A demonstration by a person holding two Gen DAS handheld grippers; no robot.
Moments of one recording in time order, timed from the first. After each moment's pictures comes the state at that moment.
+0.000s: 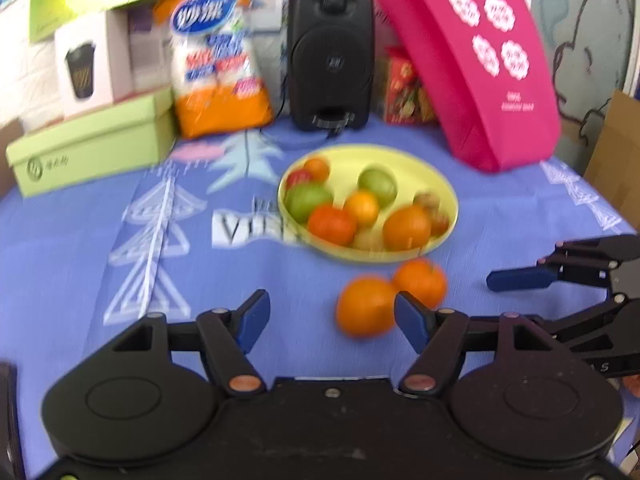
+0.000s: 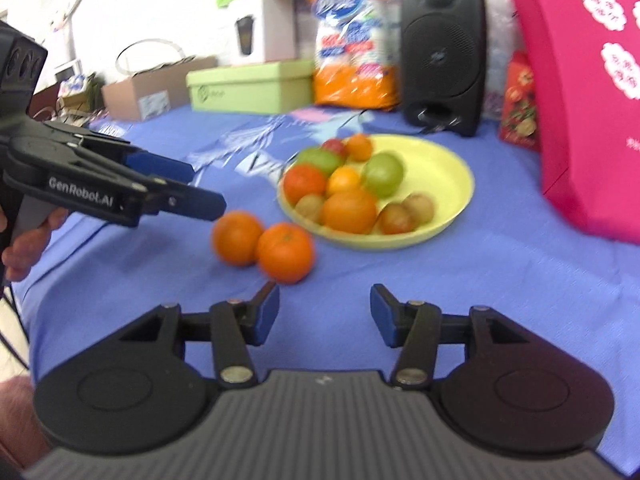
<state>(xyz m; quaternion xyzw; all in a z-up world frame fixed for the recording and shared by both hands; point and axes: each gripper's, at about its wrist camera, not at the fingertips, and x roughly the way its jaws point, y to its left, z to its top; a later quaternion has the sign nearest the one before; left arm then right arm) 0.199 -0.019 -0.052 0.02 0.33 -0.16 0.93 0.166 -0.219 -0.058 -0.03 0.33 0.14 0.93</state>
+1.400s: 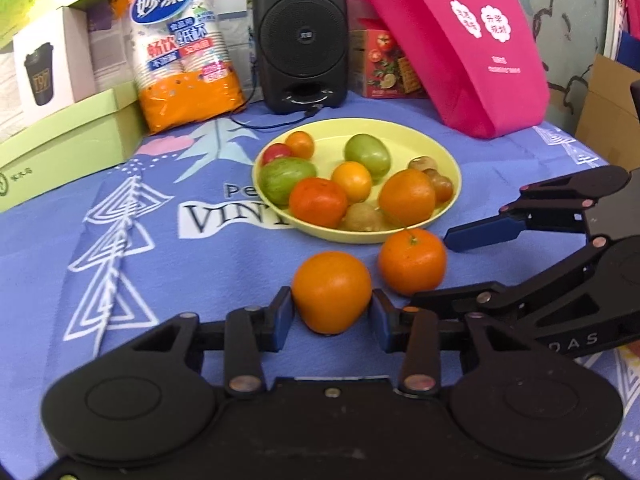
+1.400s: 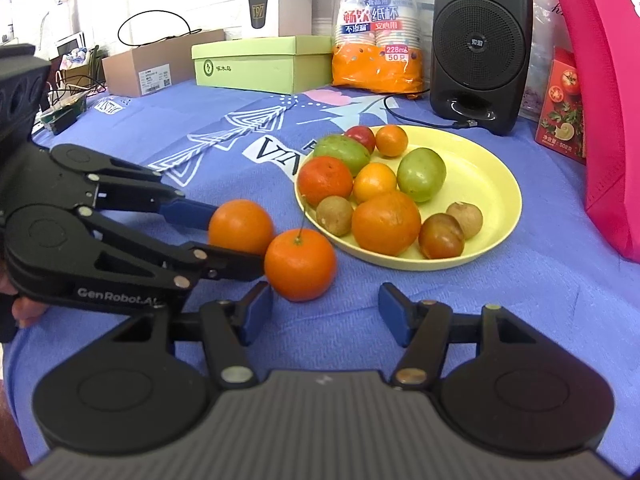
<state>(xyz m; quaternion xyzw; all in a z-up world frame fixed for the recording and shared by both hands) 0.226 -0.031 -0.084 0.07 0.32 -0.19 0.93 0.206 -0.190 -0.075 -0.06 0.35 0.14 0.92</state>
